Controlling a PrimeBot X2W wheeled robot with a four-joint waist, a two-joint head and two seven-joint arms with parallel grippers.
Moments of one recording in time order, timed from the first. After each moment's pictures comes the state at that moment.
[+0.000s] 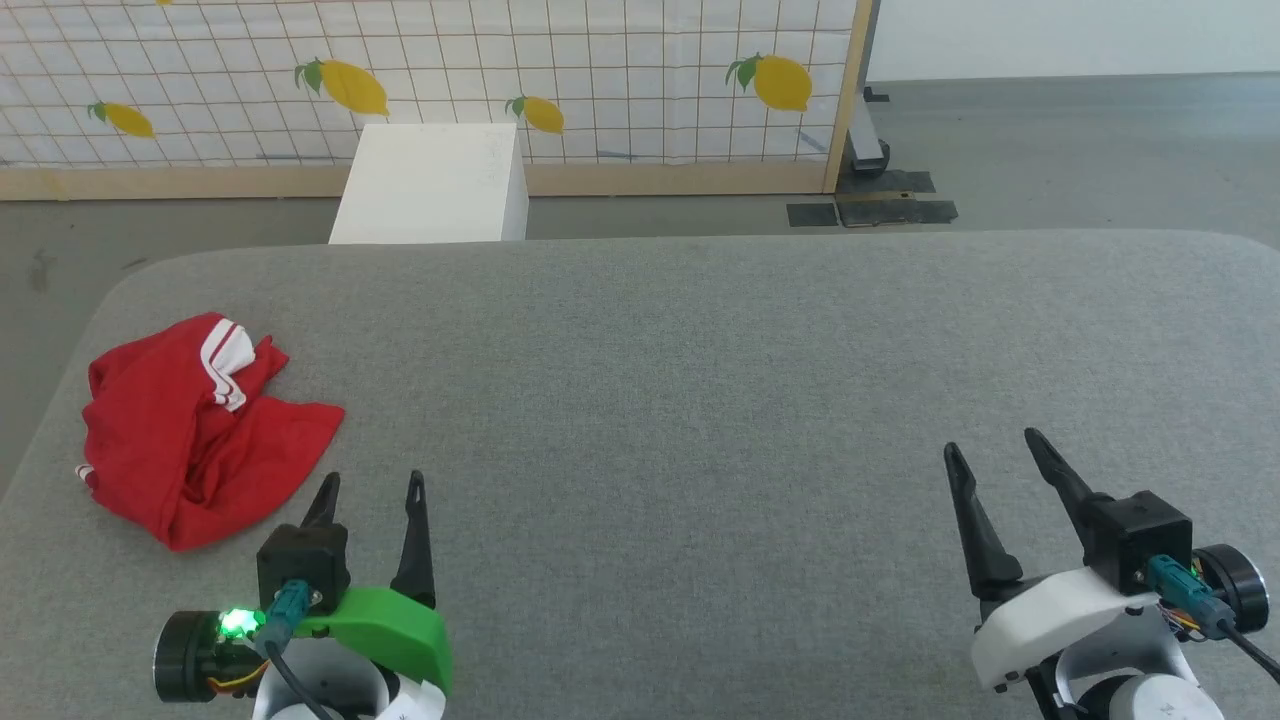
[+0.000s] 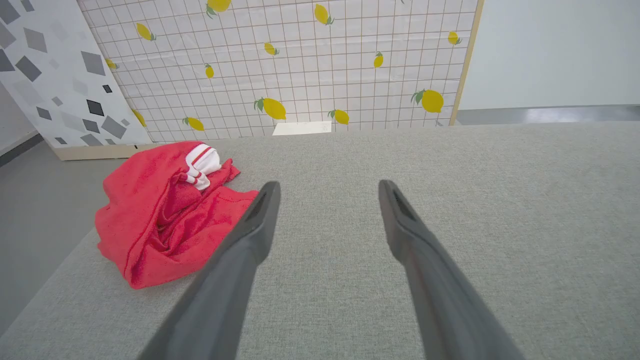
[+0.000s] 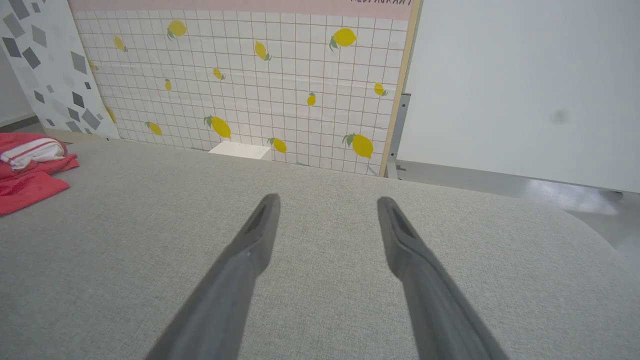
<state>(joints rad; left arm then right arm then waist) 0.02 0.06 -0.01 0.00 -0.01 0.00 0.00 0.02 -0.05 0.00 0.00 0.01 0.13 0.00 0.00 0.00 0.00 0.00</state>
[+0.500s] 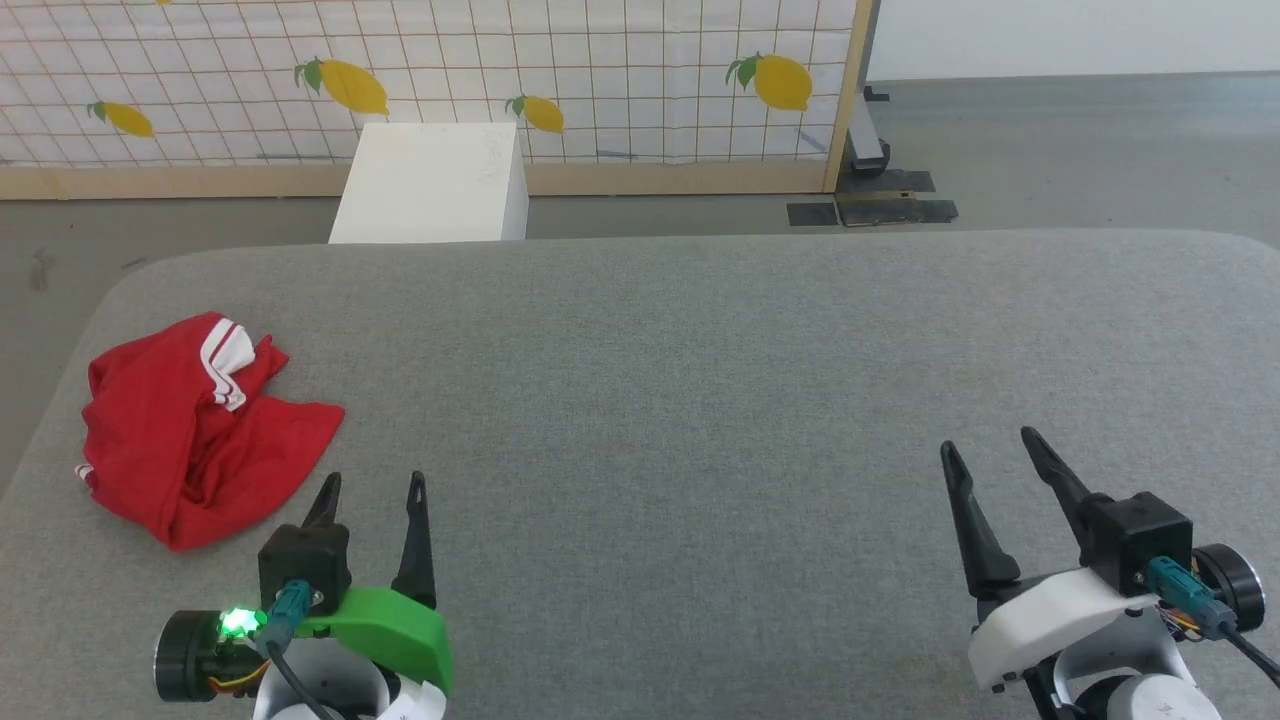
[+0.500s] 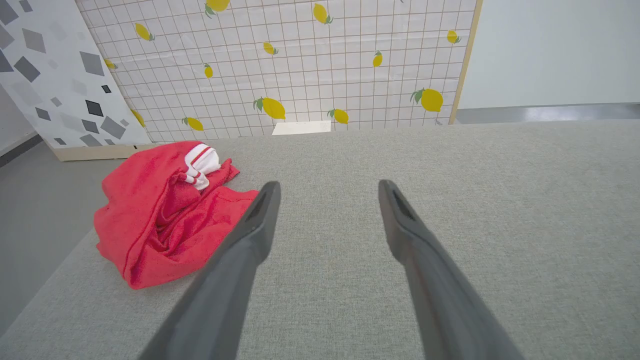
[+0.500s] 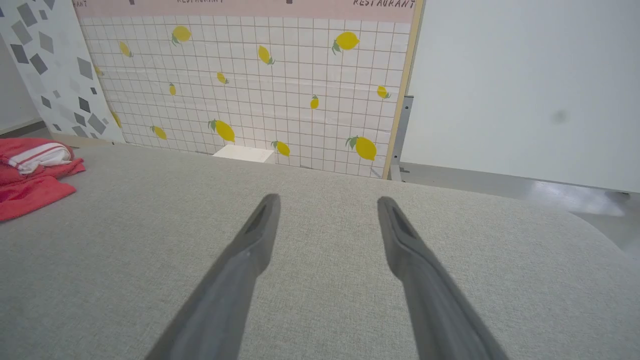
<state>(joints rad) 0.02 0.06 -0.02 0.00 -0.01 0.00 0.00 0.02 -0.05 0.00 0.00 0.02 0.13 -0.01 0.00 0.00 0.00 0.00</state>
